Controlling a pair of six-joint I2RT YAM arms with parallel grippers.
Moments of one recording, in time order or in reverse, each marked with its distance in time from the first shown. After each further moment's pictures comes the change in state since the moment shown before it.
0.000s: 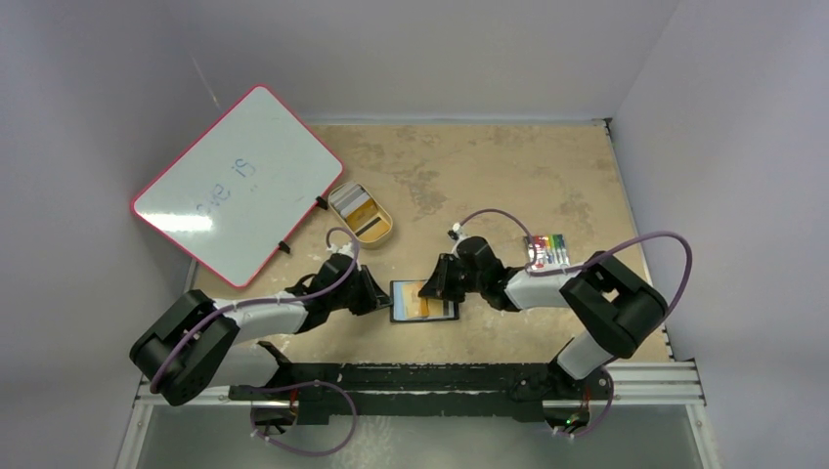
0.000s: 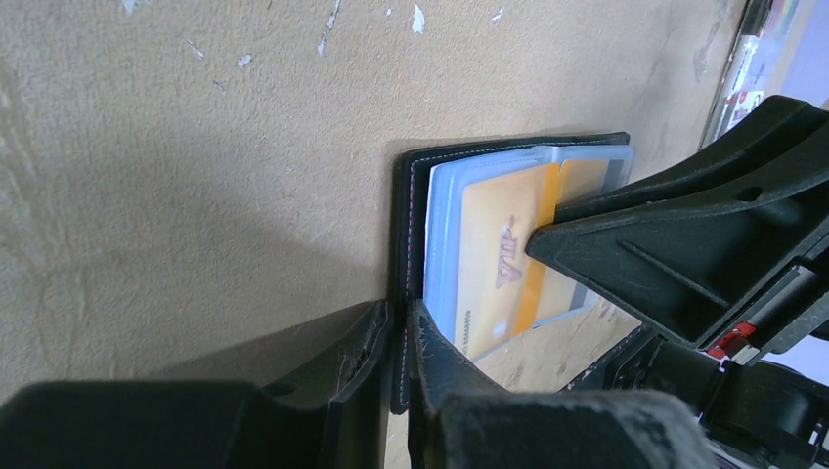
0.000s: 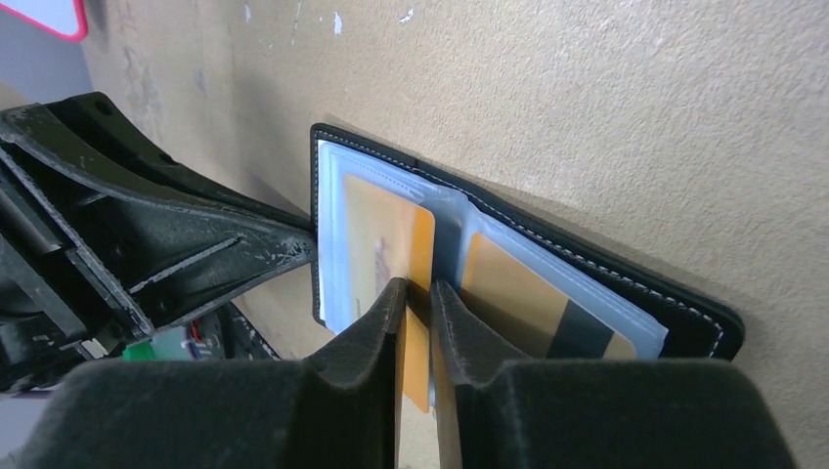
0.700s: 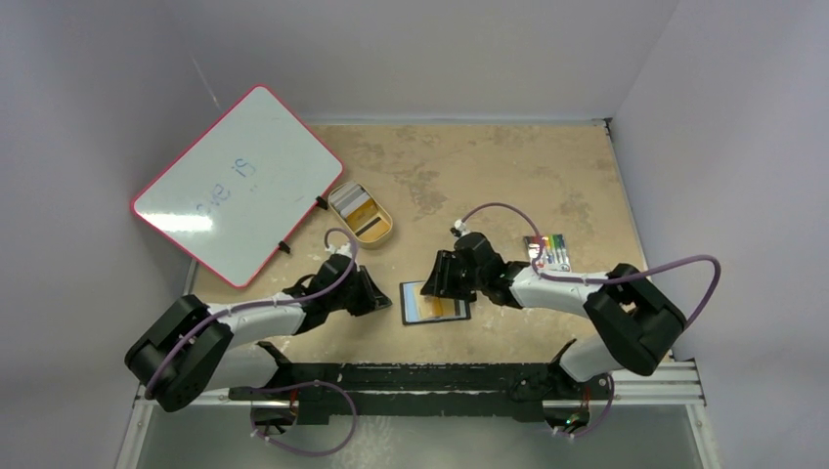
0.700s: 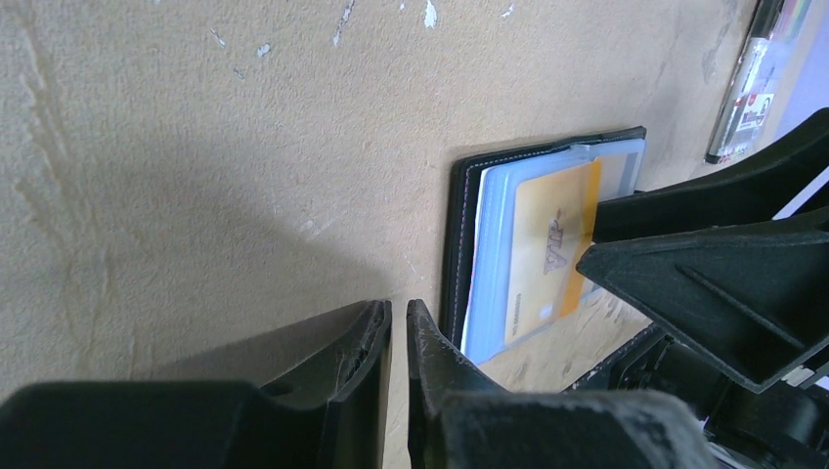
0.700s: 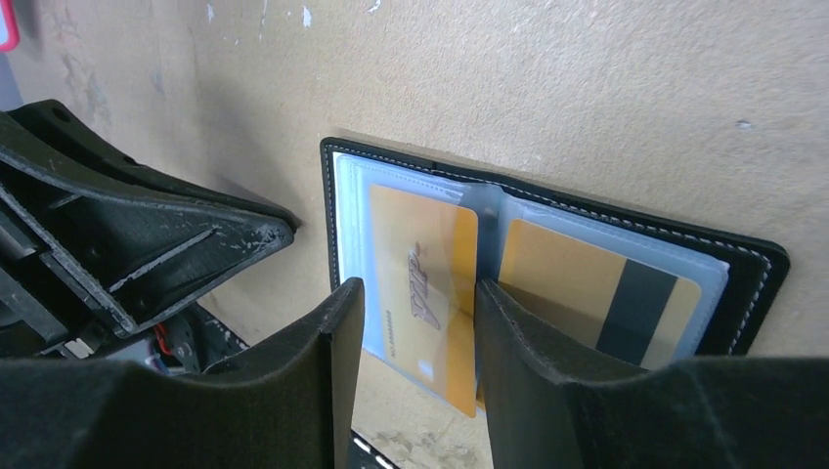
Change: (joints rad) left arm -0.006 -0.030 0.005 -0.045 -0.015 -0.002; right arm 0.020 -0.107 0.072 -0.276 0.106 -0.040
